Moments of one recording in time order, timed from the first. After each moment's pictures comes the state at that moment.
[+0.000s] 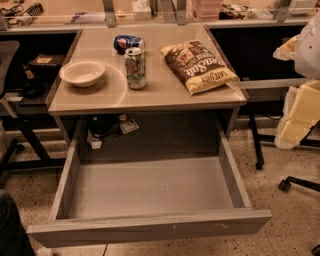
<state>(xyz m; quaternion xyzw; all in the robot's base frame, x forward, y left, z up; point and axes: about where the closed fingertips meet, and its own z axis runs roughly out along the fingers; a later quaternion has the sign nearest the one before) 0.439 -0.216 0.980 -0.60 0.78 -0.04 0.17</state>
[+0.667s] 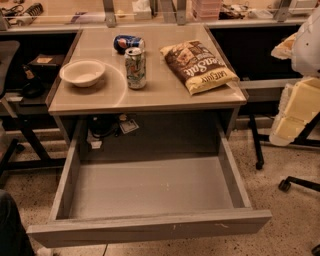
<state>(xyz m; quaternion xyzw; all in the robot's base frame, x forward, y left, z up) 0.444 -0.210 0.981 -0.60 0.78 -0.03 0.17</state>
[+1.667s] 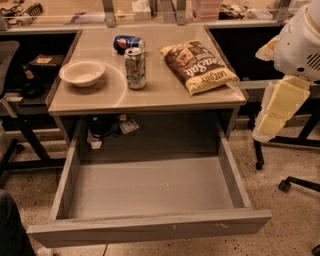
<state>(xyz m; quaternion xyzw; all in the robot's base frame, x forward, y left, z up) 0.457 -0.187 0.974 -0.60 0.78 0.00 0.19</state>
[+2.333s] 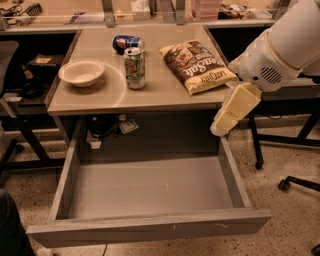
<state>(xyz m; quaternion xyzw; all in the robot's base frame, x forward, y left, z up) 0.498 -0.144 0.934 -0.55 0.79 0.09 0.25</state>
